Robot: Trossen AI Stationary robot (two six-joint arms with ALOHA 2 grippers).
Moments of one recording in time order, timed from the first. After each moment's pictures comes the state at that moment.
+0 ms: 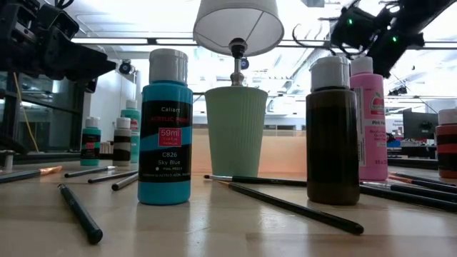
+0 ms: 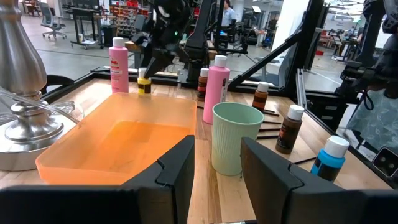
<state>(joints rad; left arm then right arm) 0.01 0.04 0.01 0.02 0.04 -0.11 -0.35 1.07 0.57 -0.38 0.20 0.40</state>
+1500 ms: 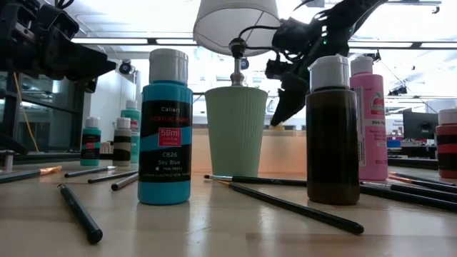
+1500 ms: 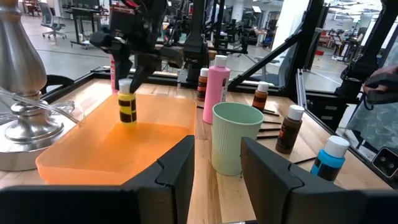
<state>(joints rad) 0.01 0.04 0.01 0.02 0.04 -0.11 -0.37 1.57 0.97 -0.32 -0.03 -0.06</state>
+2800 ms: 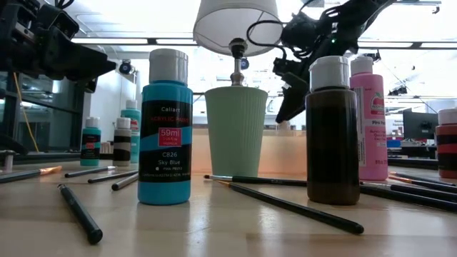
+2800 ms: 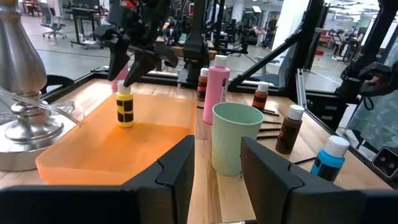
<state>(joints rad) 0.01 0.04 0.01 0.02 0.04 -0.11 -0.37 1.48 0.90 -0.29 0.10 0.03</state>
